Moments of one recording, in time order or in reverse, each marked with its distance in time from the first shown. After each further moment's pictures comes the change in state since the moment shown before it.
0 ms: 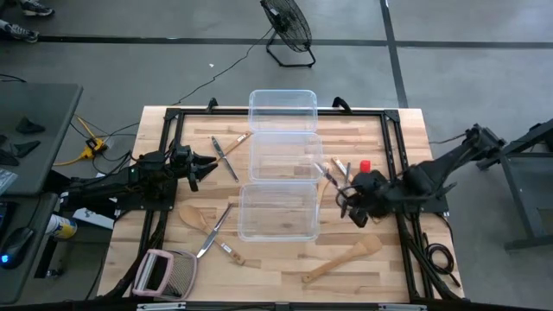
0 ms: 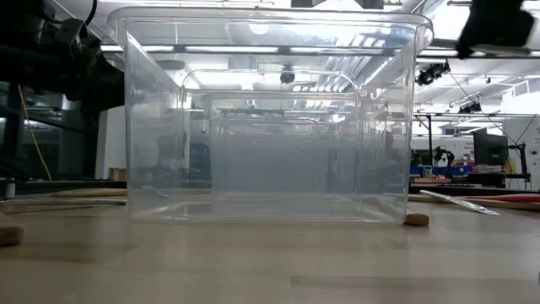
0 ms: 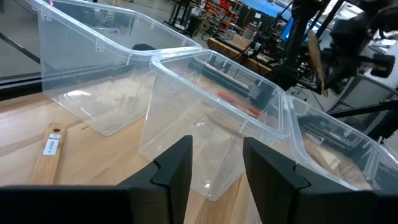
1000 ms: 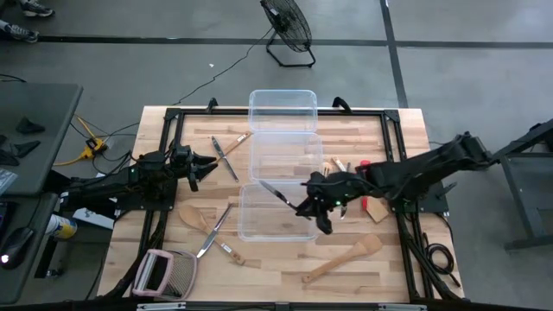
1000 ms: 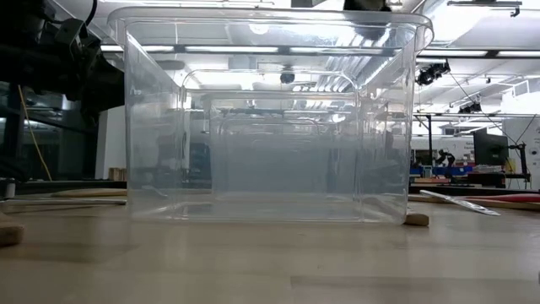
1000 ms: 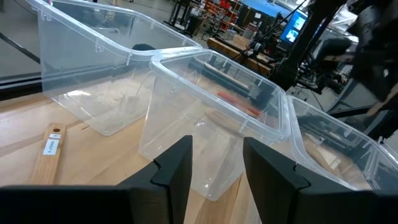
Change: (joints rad) left arm 0.000 0.000 0.000 0.000 0.000 0.000; right arm -0.242 0.299 0.075 0.720 -0.380 -0.570
